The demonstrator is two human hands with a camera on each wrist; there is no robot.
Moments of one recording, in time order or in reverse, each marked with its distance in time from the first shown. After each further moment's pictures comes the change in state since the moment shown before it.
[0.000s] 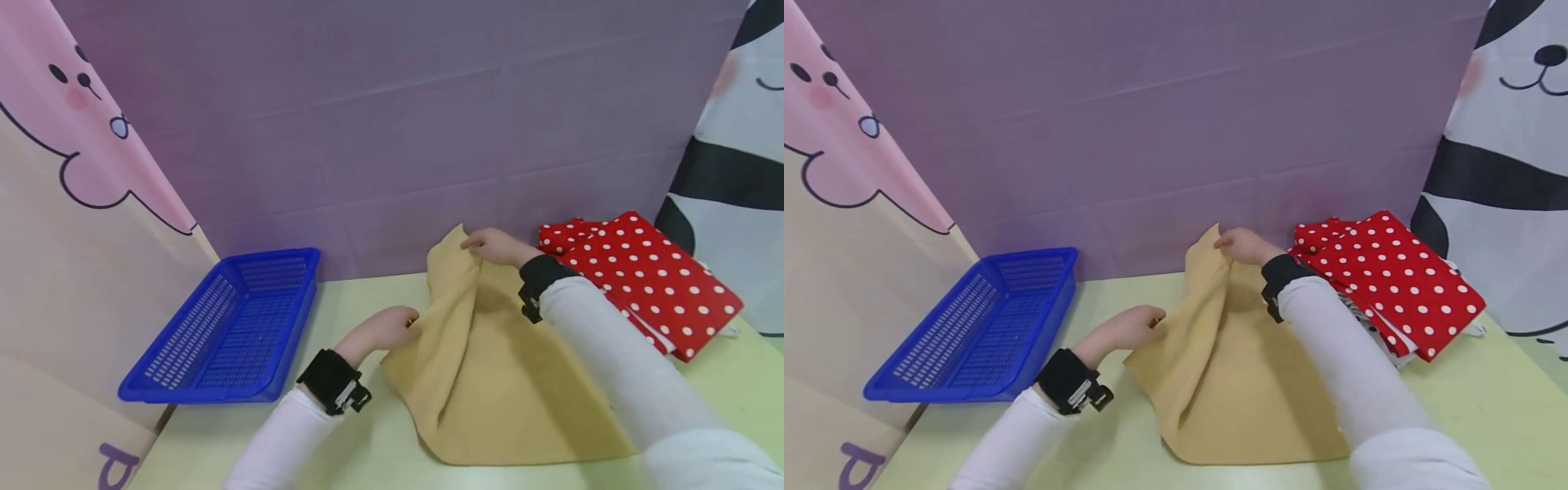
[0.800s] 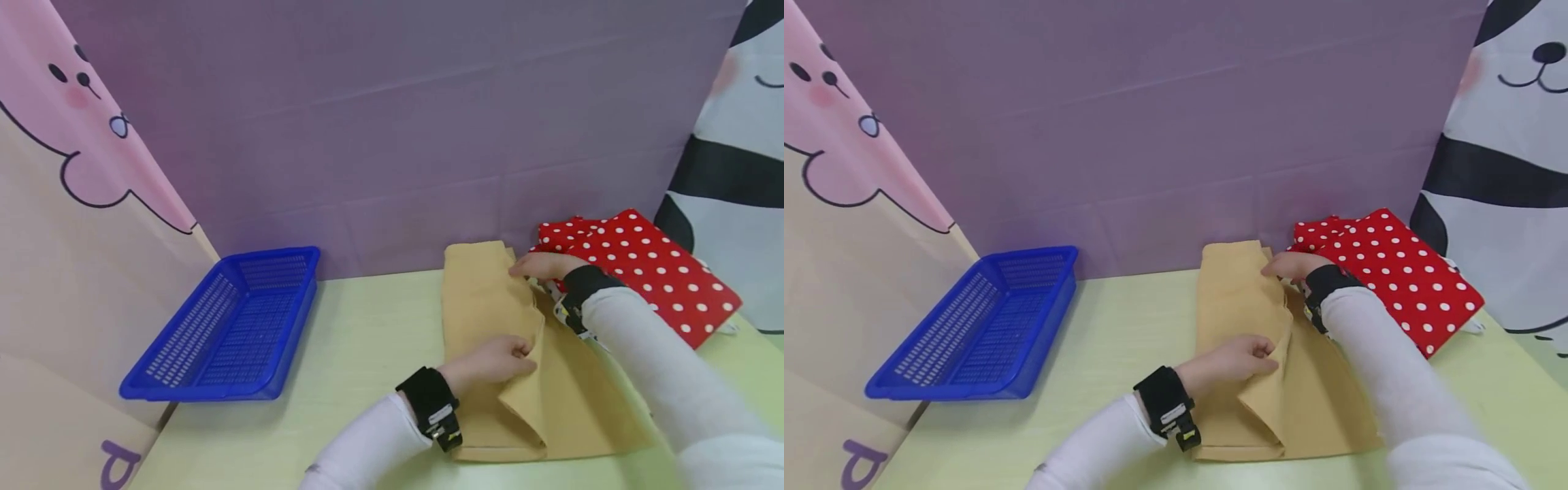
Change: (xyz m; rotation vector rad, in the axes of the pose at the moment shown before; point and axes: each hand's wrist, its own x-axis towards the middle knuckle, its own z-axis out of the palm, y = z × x) left_hand 0.052 0.103 0.090 -0.506 -0.116 0.022; right_hand -0.064 0.030 -0.015 0.115 -0.368 0.393
